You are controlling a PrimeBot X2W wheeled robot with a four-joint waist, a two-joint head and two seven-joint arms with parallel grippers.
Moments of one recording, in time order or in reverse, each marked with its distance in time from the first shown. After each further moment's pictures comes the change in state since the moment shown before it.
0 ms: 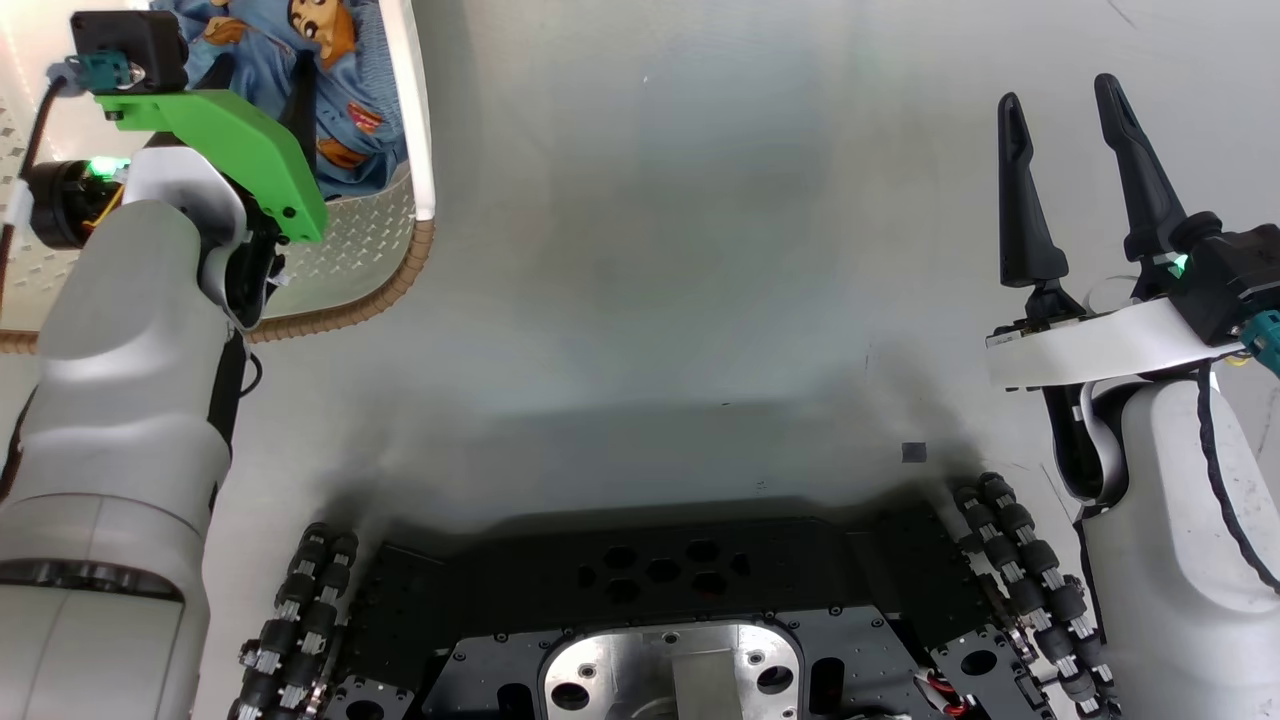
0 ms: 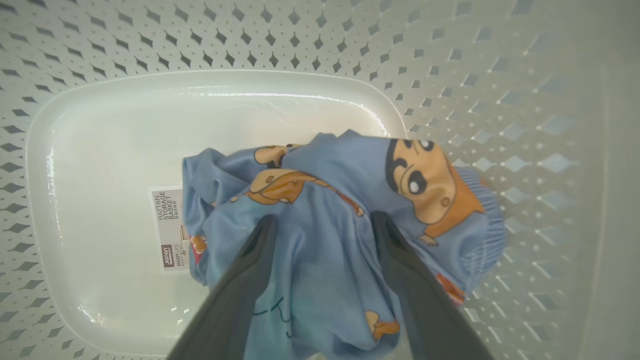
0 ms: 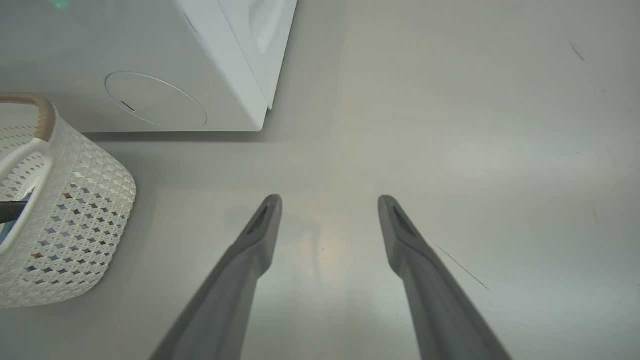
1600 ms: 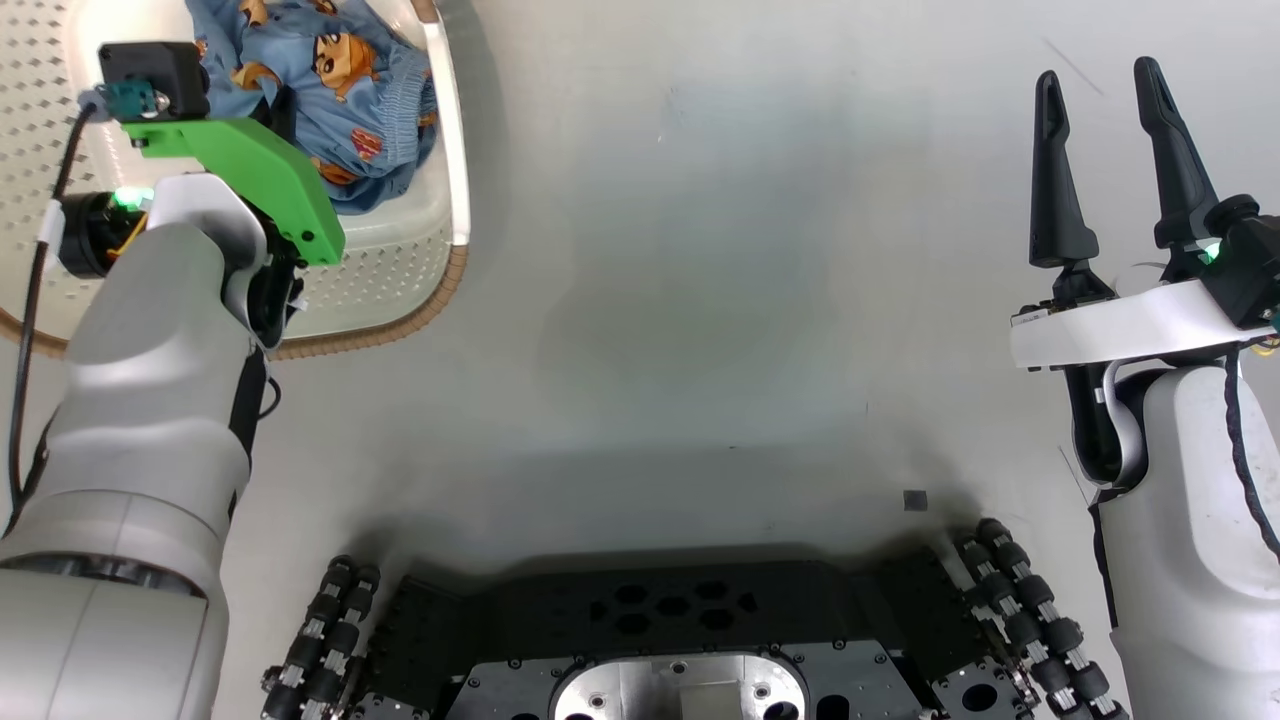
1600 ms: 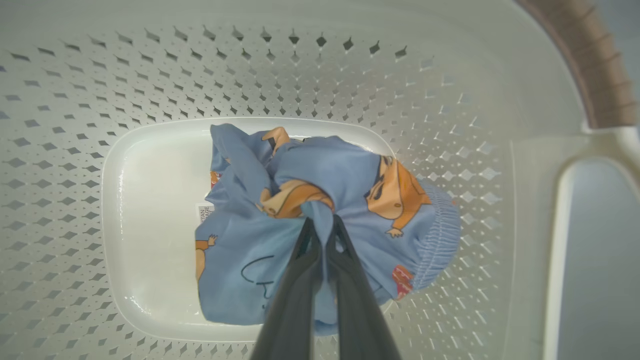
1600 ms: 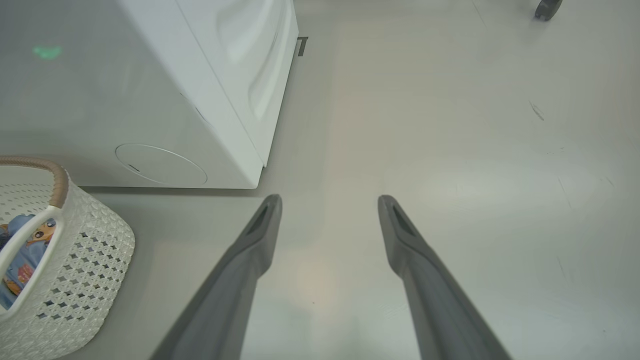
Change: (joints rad) left arm -0.032 -0.024 -0.050 0.131 -0.049 0.000 -0.046; right arm -0.025 0.004 -0.043 0.016 0.003 -0.007 0.000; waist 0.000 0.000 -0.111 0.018
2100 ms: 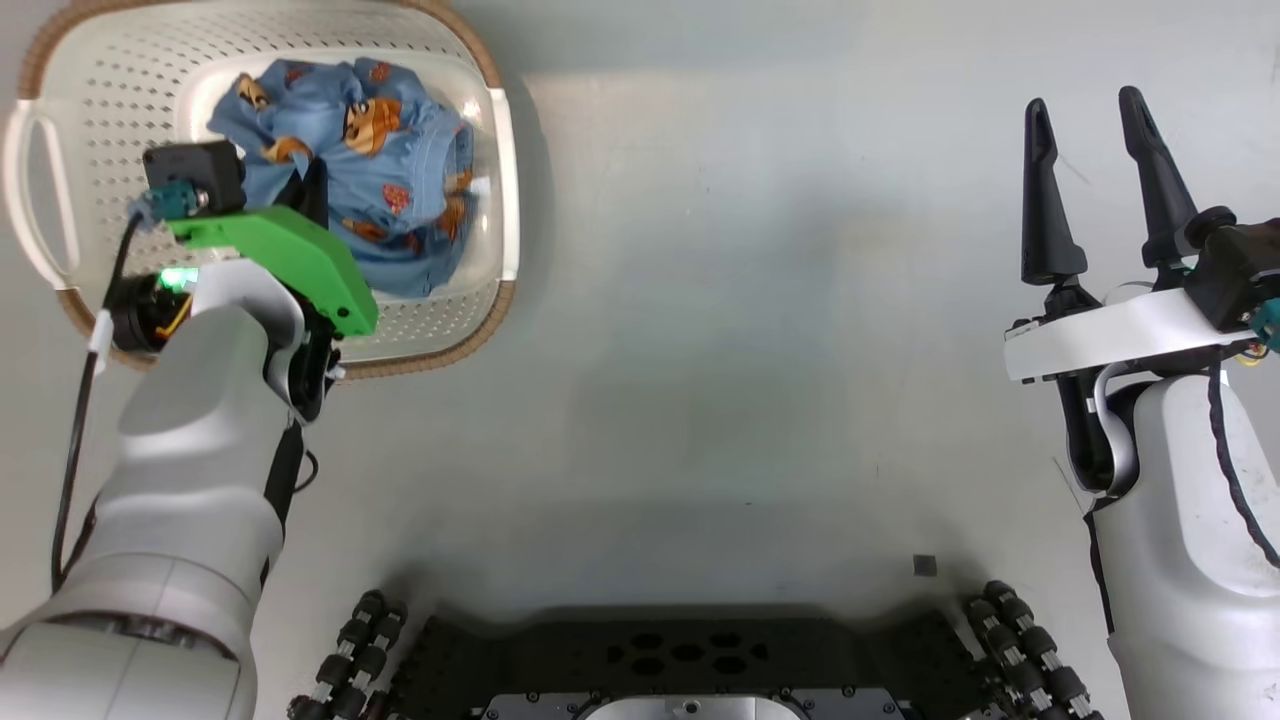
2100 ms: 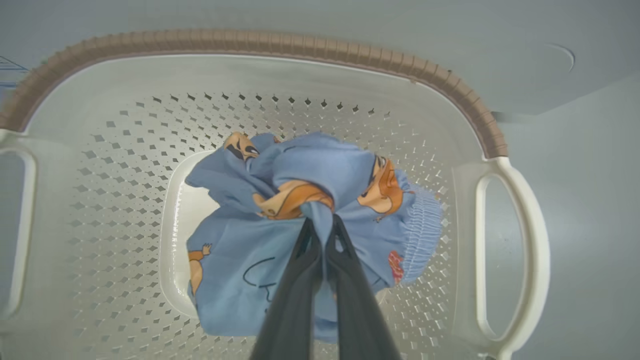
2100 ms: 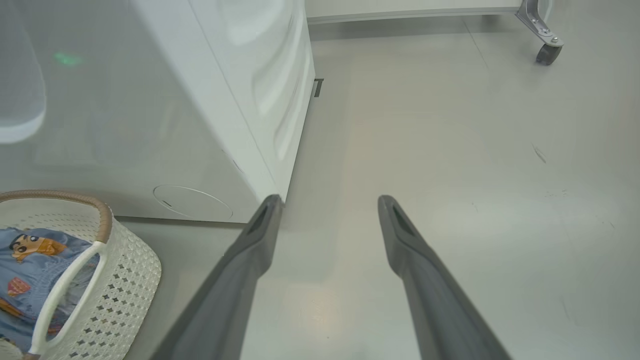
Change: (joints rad) left arm 0.117 -0.022 -0.033 -0.029 -0.061 0.000 -0.112; right arm 0.000 -0.005 -0.002 0.065 0.000 0.001 0.000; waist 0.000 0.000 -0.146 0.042
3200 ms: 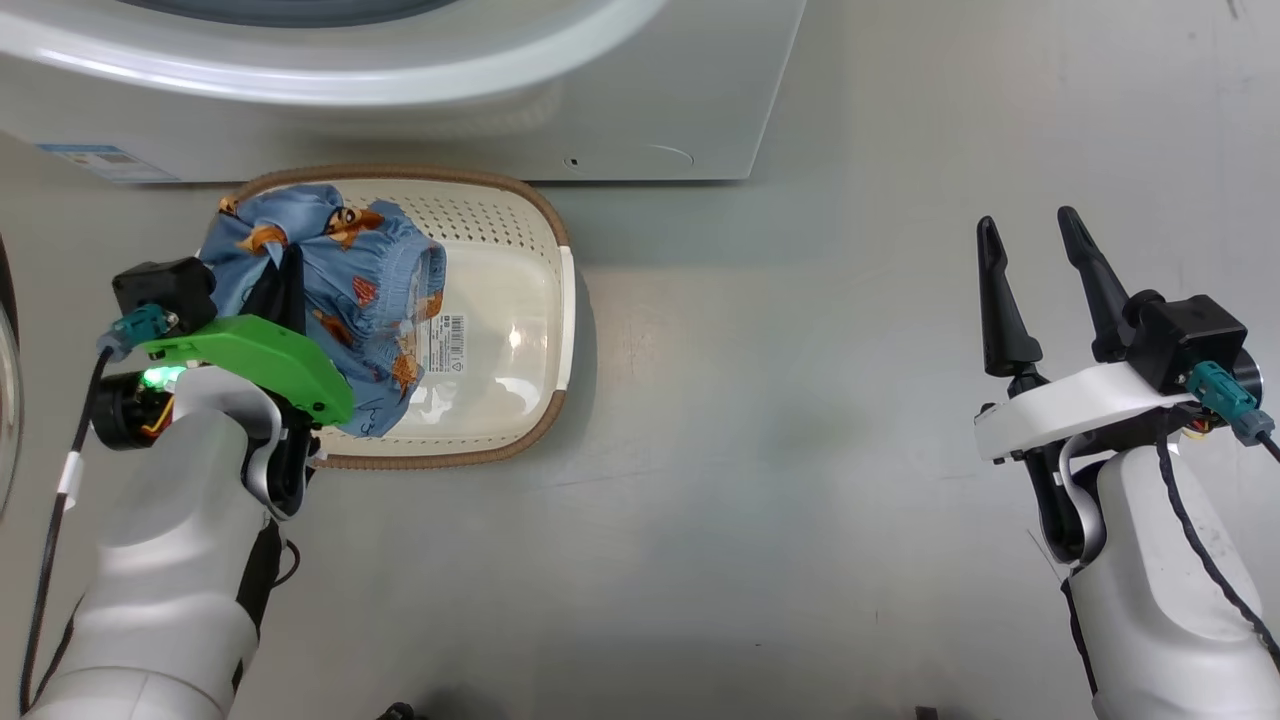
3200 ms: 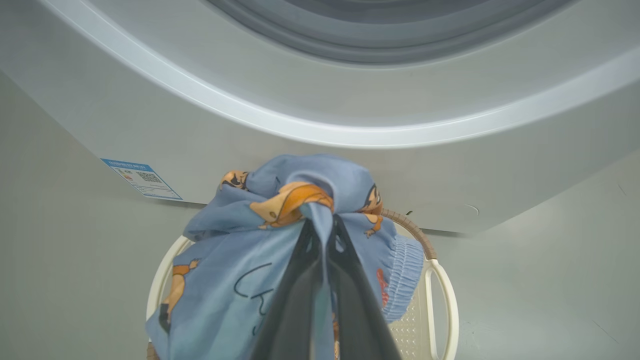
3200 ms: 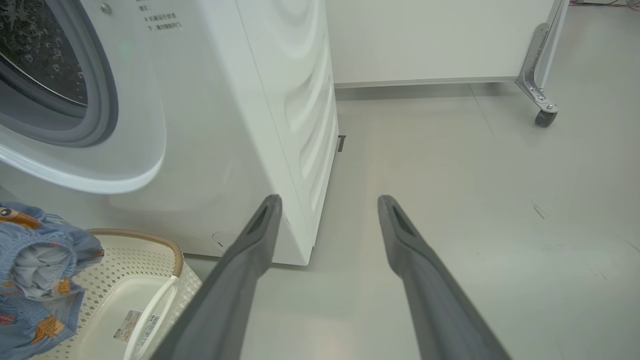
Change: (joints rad) left arm 0.240 0.067 0.008 -0.202 -0.061 0.000 -0.072; right arm 0.075 0.001 0.029 0.126 0.031 0.009 0.000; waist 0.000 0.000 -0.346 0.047
